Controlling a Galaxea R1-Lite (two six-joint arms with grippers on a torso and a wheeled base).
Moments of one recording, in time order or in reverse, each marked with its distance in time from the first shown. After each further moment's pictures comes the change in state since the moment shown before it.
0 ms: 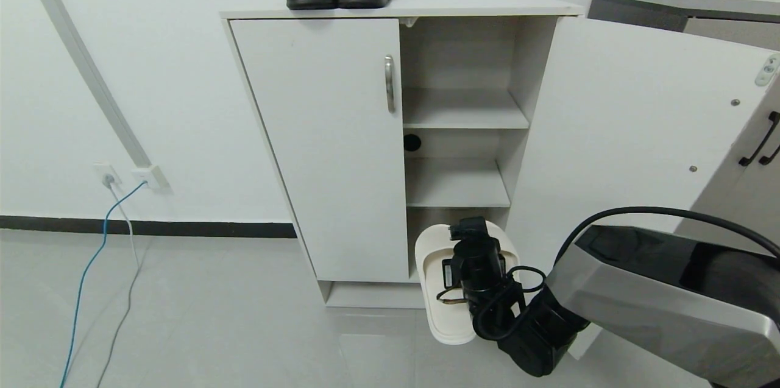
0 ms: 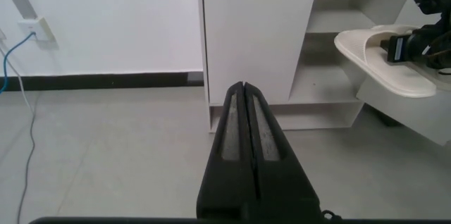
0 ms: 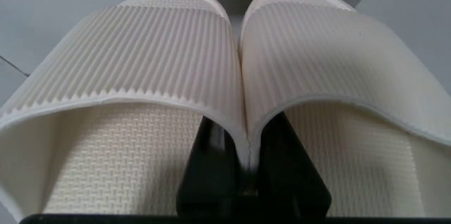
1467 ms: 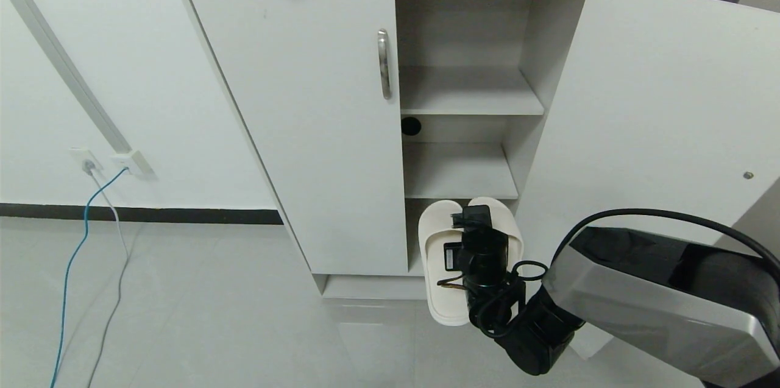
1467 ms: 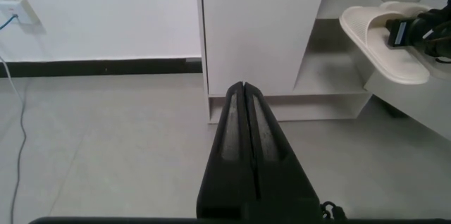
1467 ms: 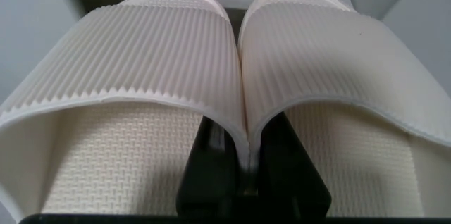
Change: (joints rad) left arm 0.000 0.000 0.000 0.000 -0.001 0.000; right arm -0.012 0.023 -0.014 -0.219 -0.074 -0.128
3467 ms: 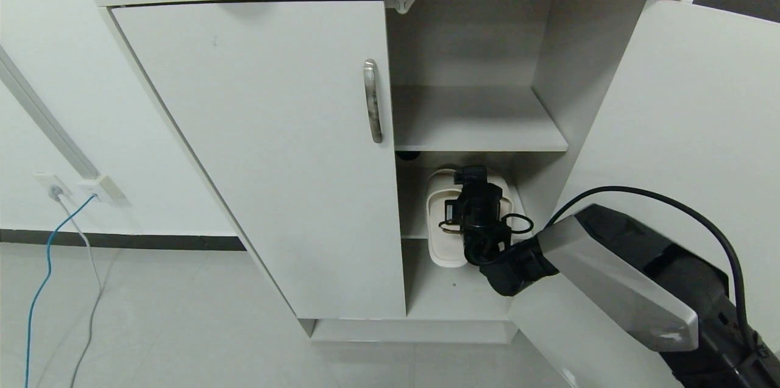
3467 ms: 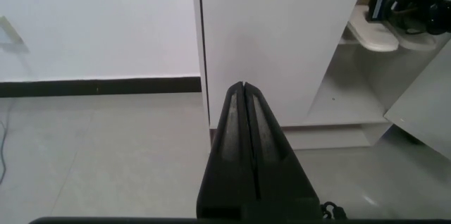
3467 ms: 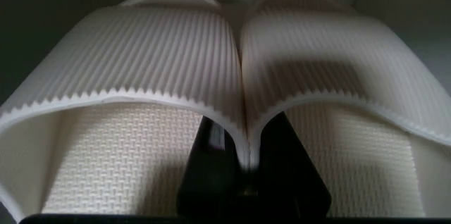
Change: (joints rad) left arm 0.000 0.000 0.000 0.000 0.003 0.000; right arm -0.141 0.165 -0.552 0.330 0.124 -0.003
